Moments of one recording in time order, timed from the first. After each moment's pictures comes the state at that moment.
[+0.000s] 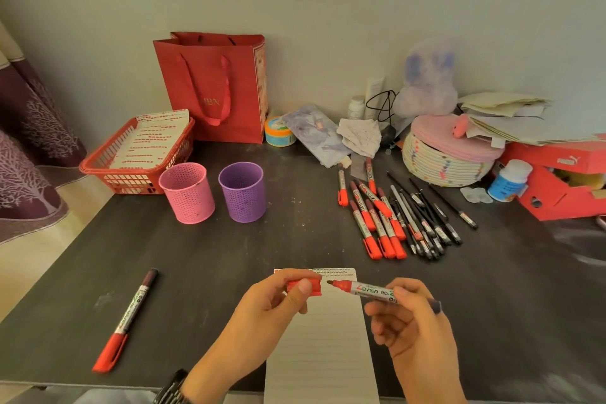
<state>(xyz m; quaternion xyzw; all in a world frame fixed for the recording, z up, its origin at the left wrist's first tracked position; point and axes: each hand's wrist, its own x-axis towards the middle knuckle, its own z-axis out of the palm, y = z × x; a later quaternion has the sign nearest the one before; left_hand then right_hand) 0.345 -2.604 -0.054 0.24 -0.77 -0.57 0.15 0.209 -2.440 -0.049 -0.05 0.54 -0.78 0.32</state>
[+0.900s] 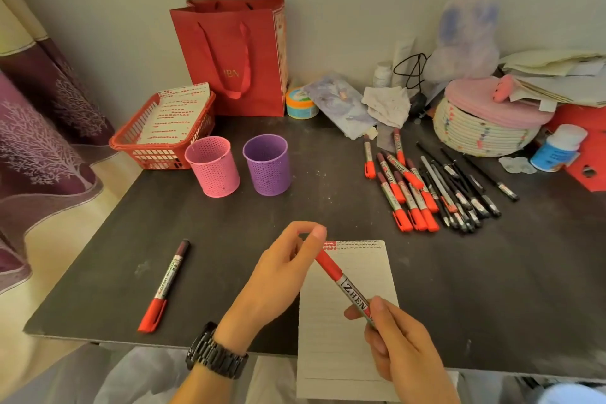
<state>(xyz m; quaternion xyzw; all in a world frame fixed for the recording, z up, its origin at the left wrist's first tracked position) 0.344 -2.623 -0.049 0.30 -0.75 -0.57 0.14 0.265 -2.446 -0.074 -0.18 0.63 -0.62 0.42</state>
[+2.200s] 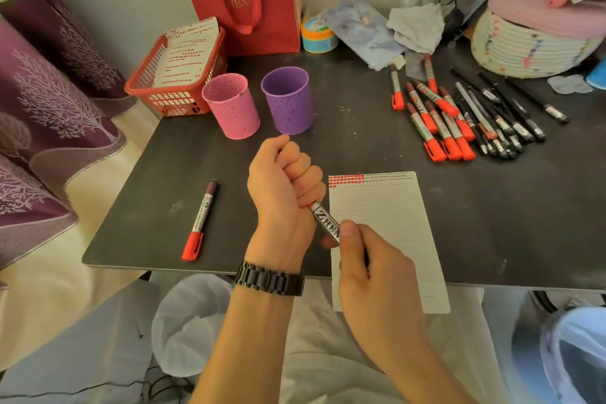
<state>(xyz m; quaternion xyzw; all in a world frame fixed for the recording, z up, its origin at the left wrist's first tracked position) 0.349 -2.613 0.001 0.30 -0.27 -0.84 0.36 0.343 -2.482 -0.042 -0.29 0.76 -0.56 0.16</state>
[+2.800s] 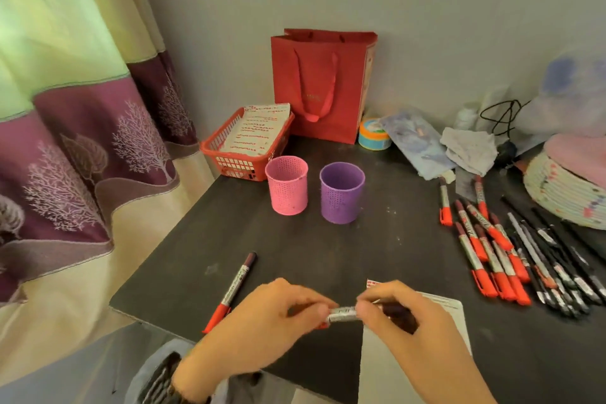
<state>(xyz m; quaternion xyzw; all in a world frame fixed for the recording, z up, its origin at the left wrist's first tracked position) 0.437 -2.666 -0.017 0.28 -0.87 -0.41 0.05 0.261 -2.527 -0.026 -0.46 0.73 -0.44 0.26</state>
